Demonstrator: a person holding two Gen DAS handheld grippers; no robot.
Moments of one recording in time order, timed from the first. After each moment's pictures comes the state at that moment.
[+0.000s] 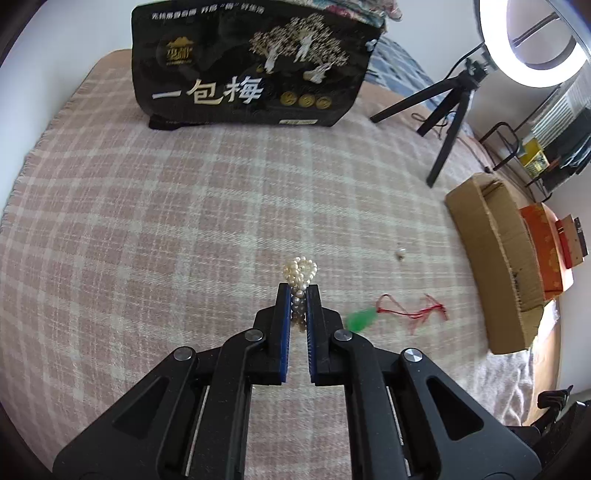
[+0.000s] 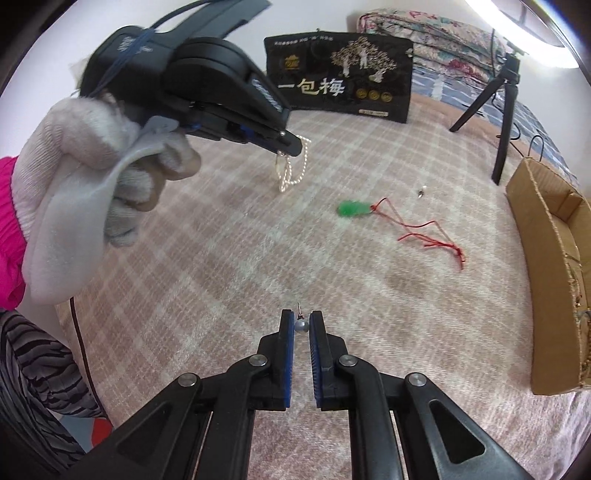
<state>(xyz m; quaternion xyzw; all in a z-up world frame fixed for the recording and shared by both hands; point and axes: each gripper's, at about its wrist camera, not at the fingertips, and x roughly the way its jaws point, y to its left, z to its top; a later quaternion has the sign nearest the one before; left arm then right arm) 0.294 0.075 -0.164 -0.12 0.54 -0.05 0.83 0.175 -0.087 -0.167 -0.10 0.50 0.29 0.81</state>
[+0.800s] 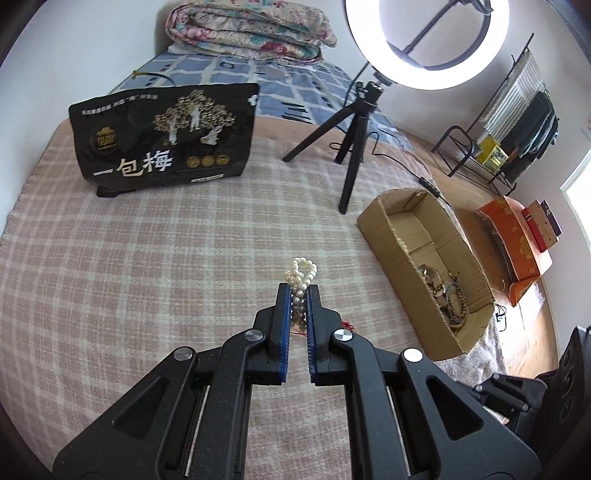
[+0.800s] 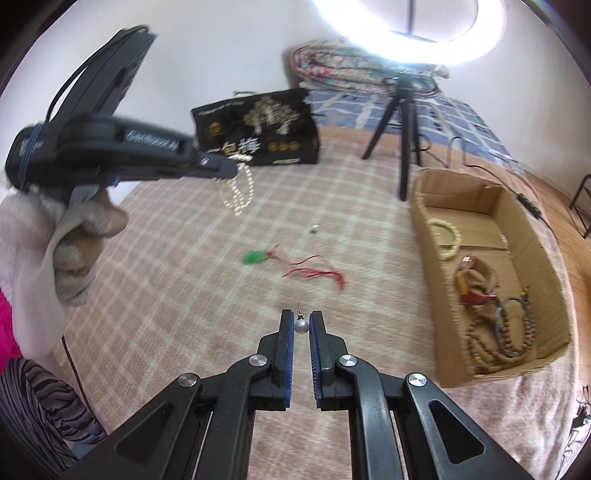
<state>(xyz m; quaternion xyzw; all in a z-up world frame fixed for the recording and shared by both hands) 0.282 -0.002 -0.102 -0.10 0.48 -0.12 0.87 0.194 -0.174 -0.113 -0.04 0.46 0.21 0.86</state>
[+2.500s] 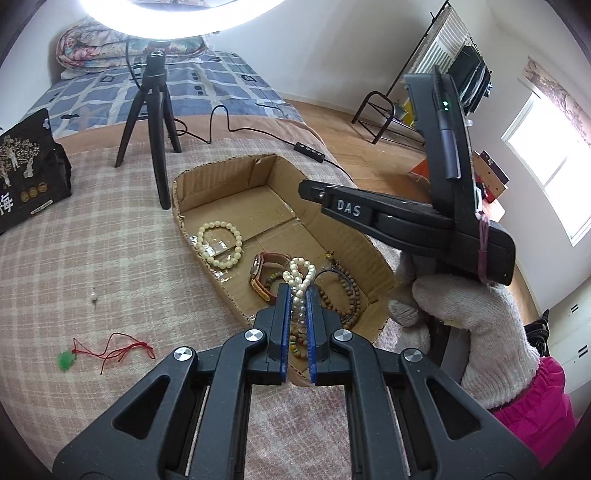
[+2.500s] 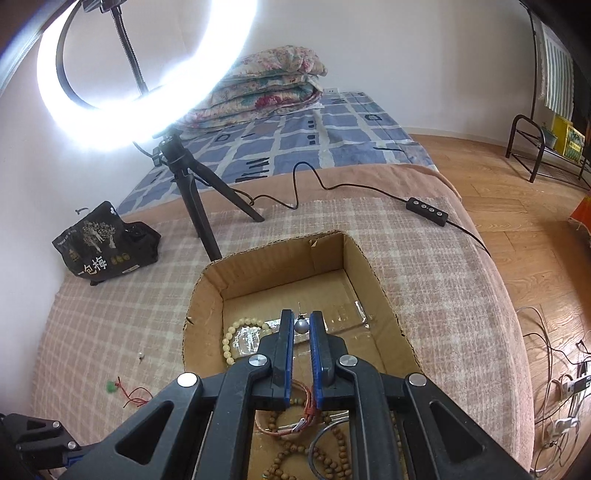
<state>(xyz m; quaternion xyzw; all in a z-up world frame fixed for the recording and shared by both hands) 0.278 -0.194 -0.106 -0.07 0.46 -0.26 0.85 0.348 -0.331 -0.107 0.05 0.45 0.07 0.89</state>
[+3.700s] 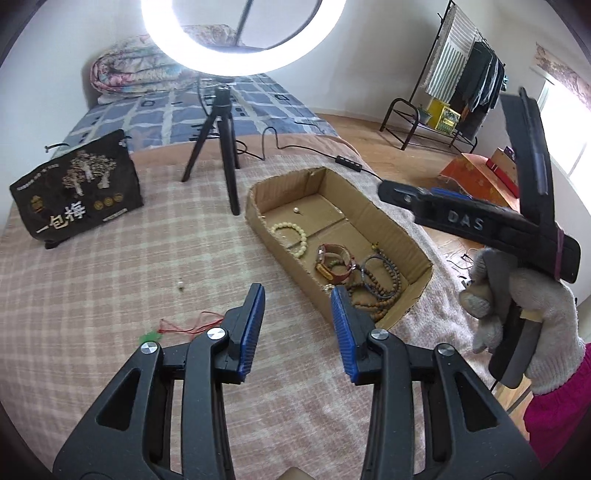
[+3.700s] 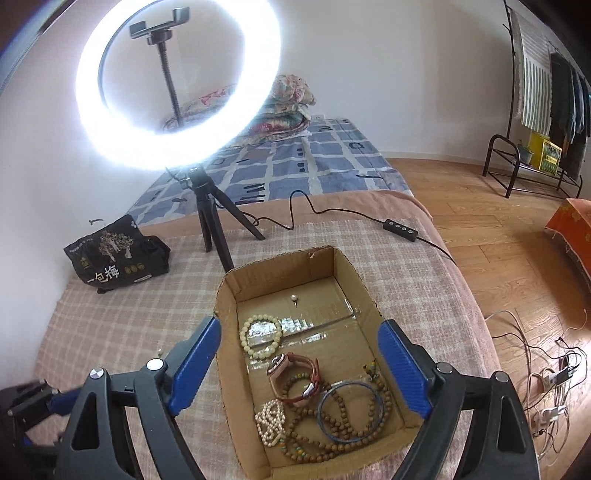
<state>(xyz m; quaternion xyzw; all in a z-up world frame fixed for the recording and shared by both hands) 0.233 -0.123 -0.072 -0.02 0.43 -0.19 0.88 0.284 -0.316 -0.052 0.04 0.41 0.03 0.91</state>
